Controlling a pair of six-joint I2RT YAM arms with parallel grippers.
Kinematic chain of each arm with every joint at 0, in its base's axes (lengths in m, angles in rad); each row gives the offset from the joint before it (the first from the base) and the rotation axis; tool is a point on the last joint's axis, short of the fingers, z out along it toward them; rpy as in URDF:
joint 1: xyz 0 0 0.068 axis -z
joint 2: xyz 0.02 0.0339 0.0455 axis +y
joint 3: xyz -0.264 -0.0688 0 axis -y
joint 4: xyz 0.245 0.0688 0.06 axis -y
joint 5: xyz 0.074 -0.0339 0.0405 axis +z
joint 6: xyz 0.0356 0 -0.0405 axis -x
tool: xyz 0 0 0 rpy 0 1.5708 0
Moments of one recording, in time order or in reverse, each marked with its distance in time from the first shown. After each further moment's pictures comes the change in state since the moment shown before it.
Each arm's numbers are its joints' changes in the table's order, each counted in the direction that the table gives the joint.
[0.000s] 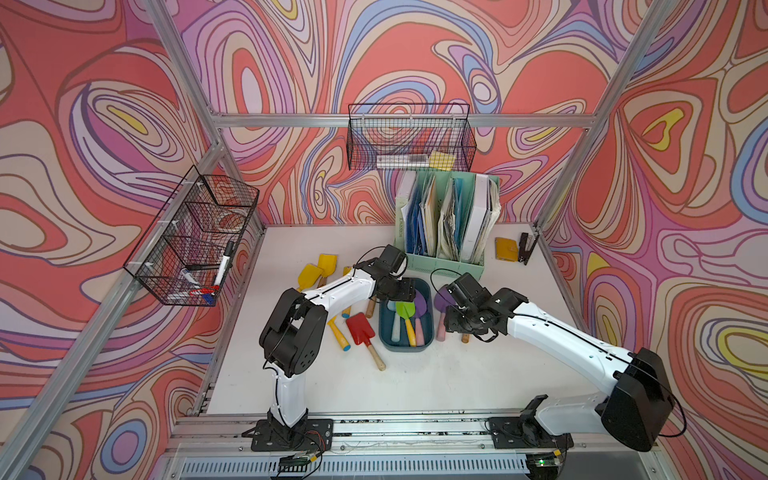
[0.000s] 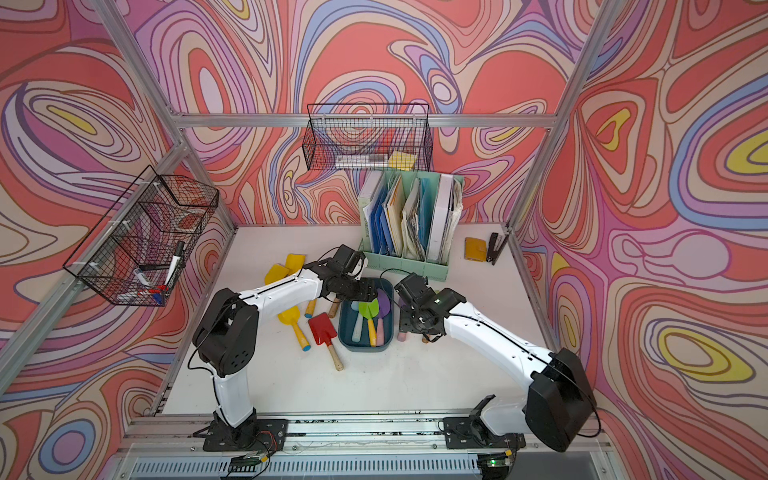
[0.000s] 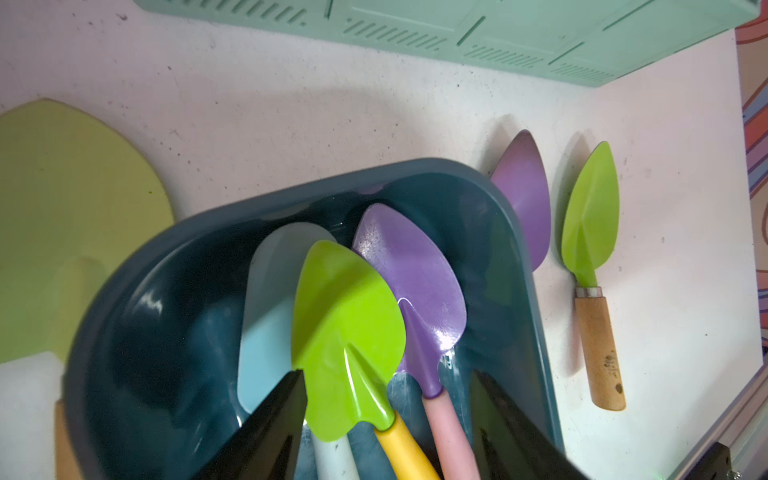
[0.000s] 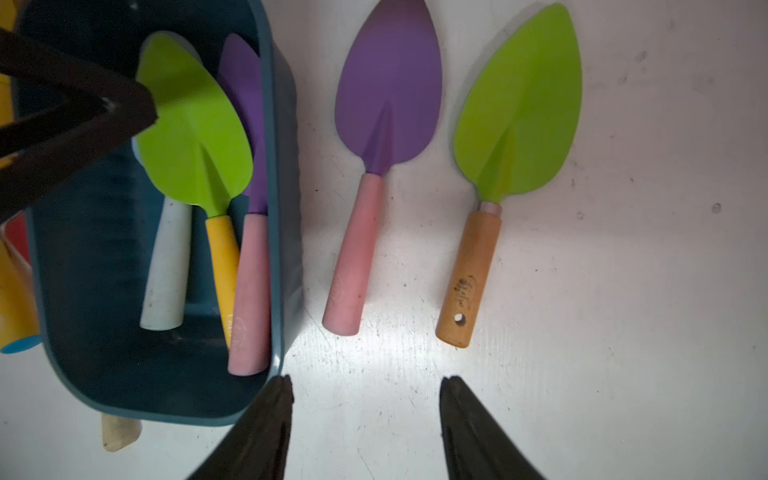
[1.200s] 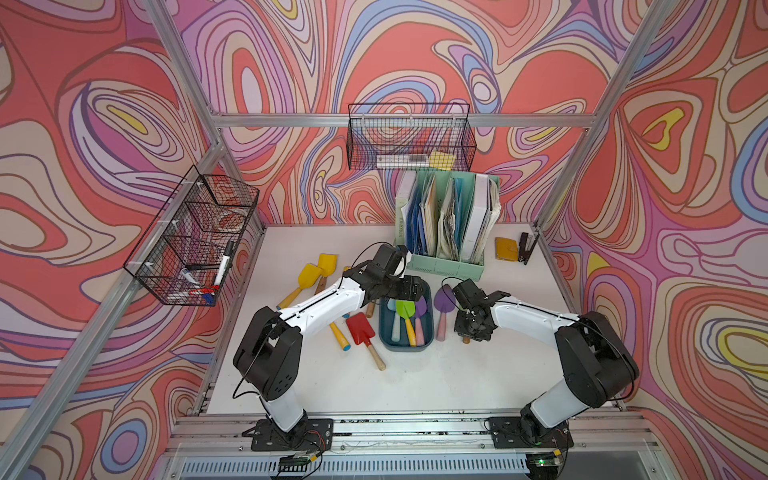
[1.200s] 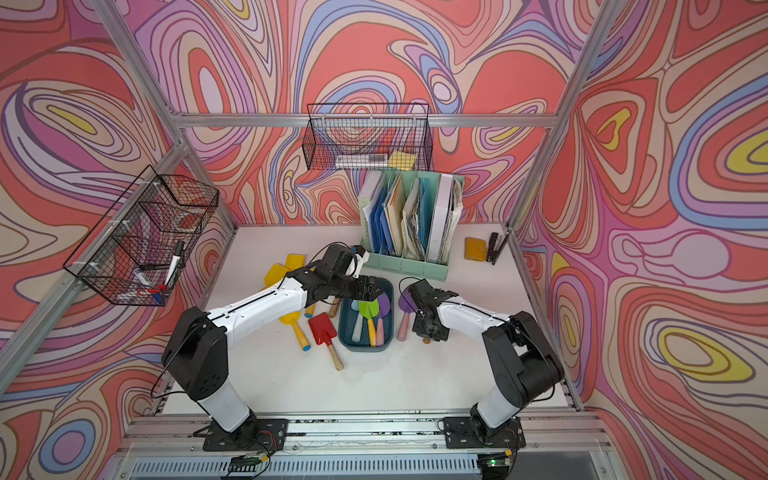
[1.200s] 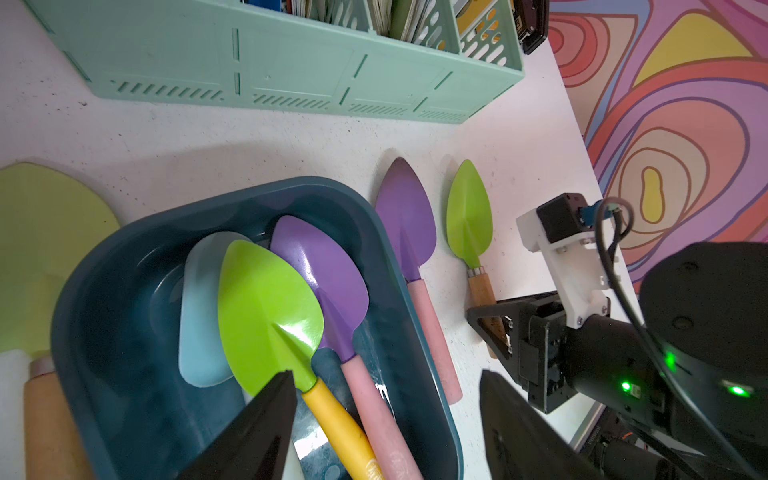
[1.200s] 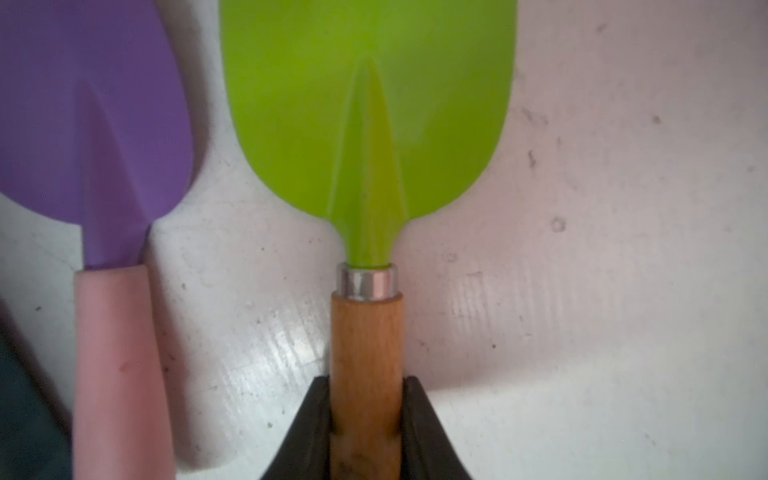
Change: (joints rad) left arm 0.041 -0.197 -0.112 0.112 -0.063 0.020; right arm 0.188 0.235 -0.159 0.231 0.026 -0.044
